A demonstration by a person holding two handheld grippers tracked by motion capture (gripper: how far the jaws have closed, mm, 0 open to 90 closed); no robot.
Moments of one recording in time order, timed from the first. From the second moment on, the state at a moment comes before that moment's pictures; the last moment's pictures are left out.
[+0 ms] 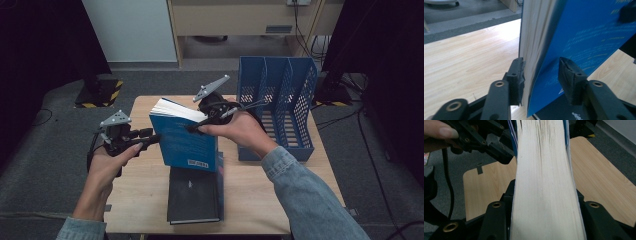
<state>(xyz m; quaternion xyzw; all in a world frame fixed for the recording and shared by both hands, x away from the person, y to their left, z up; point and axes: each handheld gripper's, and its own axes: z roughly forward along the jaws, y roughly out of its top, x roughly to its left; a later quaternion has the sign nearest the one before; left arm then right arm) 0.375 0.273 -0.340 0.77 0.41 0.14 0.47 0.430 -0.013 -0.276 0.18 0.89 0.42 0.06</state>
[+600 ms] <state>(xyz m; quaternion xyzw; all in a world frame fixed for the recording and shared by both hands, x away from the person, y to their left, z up) 0.365 0.300 -0.444 0.74 0.49 0.11 0.44 0.429 -0.009 -0.272 0.17 0.90 0.40 0.06</state>
